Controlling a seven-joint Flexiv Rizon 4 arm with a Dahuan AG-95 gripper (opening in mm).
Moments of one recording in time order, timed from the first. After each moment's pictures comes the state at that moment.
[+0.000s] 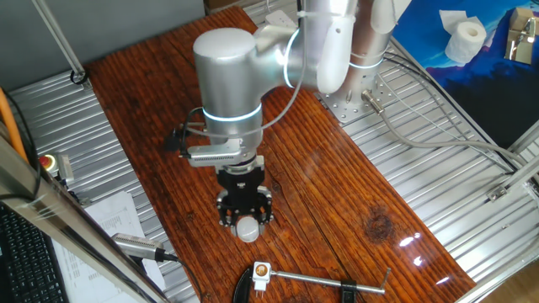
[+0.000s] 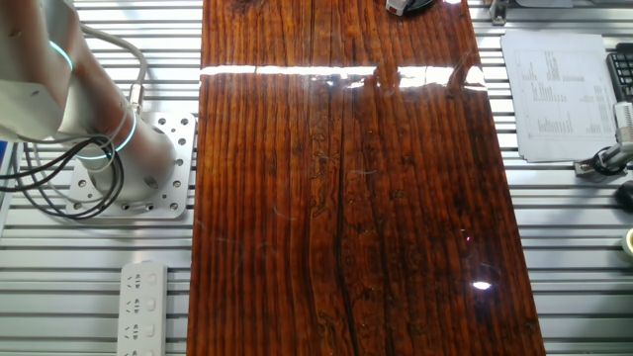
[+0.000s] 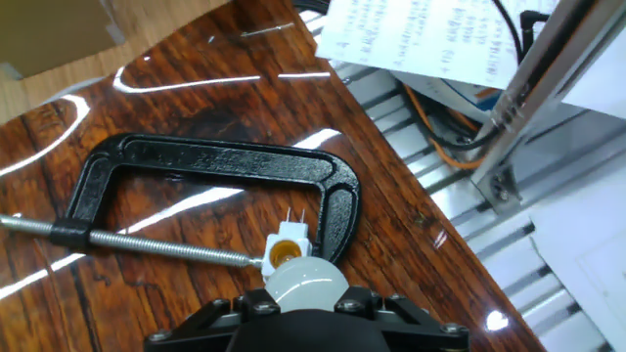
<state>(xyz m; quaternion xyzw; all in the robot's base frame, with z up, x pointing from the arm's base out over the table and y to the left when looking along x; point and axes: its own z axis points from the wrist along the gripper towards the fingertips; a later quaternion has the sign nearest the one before) 0.542 0.328 0.170 -0.54 0.81 0.13 0.17</state>
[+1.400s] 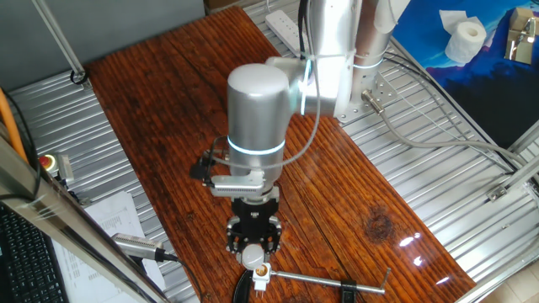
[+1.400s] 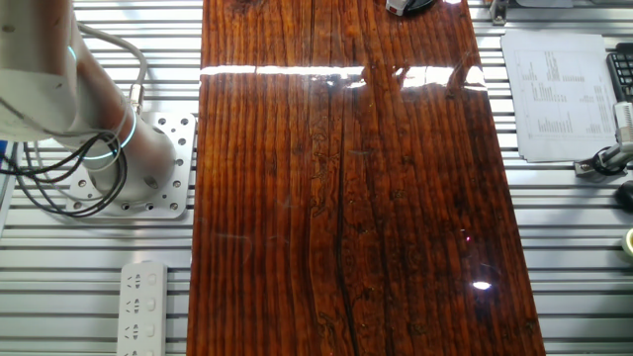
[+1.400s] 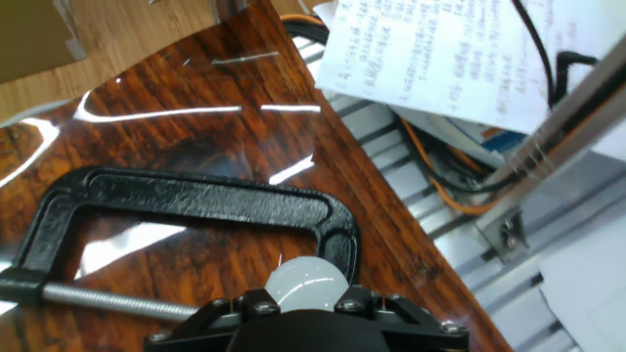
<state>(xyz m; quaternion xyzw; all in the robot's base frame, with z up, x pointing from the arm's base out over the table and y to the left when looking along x) 0.557 0.379 0.133 -0.51 0.83 0.09 0.21</state>
